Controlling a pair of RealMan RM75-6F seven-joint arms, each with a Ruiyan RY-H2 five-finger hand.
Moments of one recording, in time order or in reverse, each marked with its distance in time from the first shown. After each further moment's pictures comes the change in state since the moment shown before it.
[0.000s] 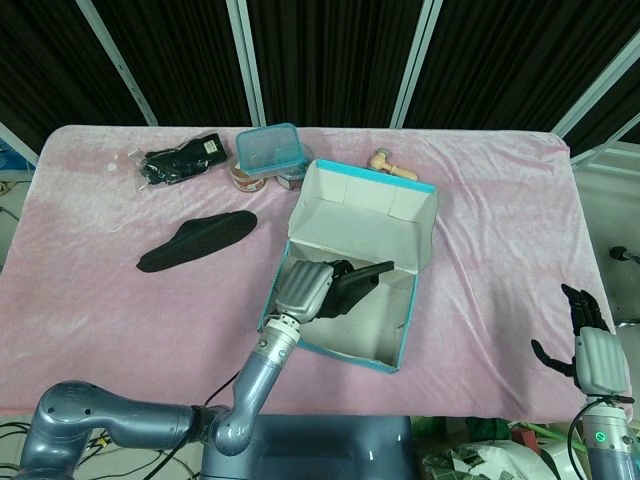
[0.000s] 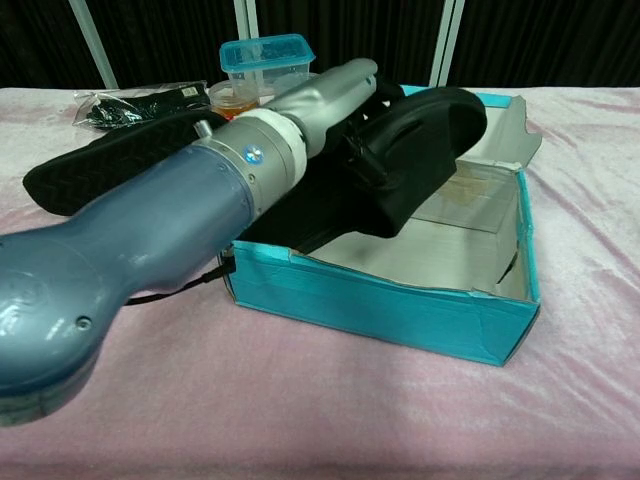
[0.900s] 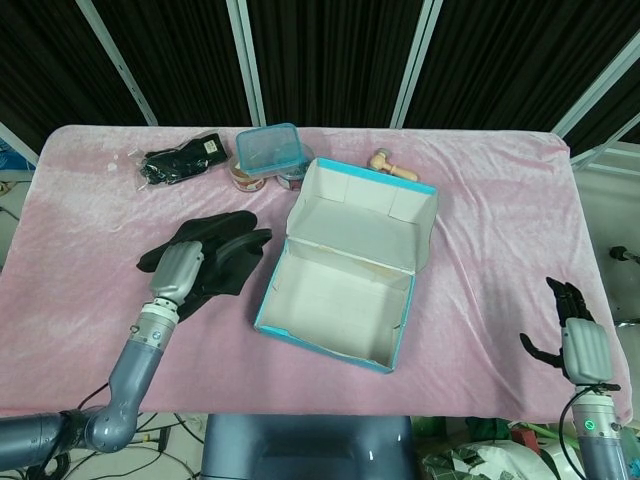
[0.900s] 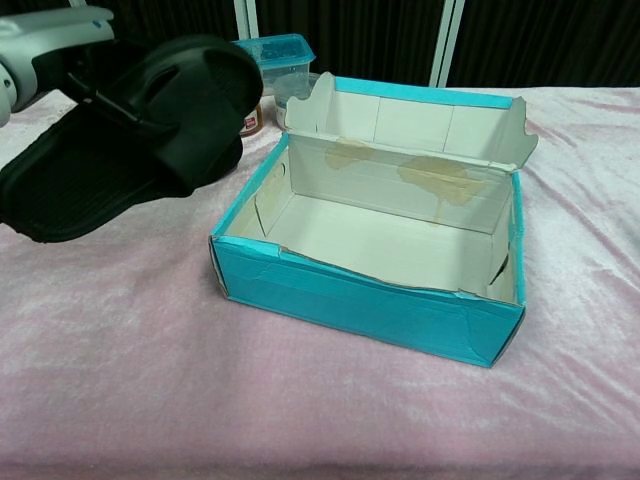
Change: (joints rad) left arm 0.301 0.509 0.092 -0.269 -0.040 -0.031 -0.199; right arm 0.041 -0.015 0.005 0.013 -0.010 -0.044 -0.001
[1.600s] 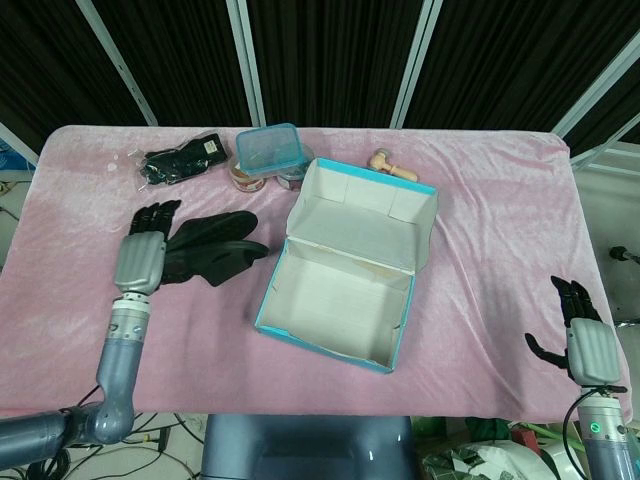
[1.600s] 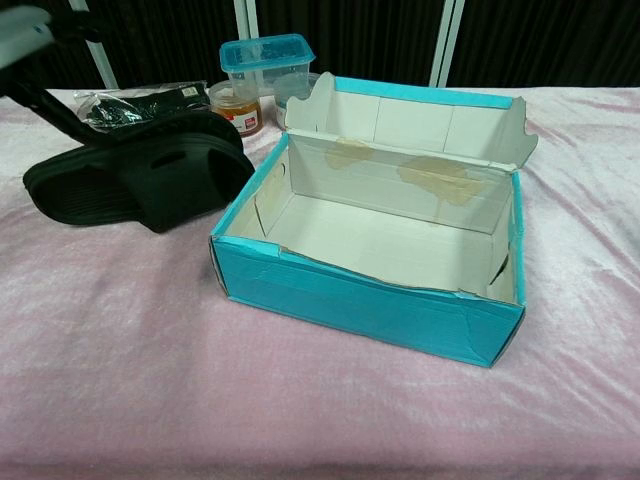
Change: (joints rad) left arm 0.063 -0.020 0.044 0.136 0.090 0.204 0.098; right arm -0.004 0.046 0.003 -0.047 -0.008 0.028 -0.063
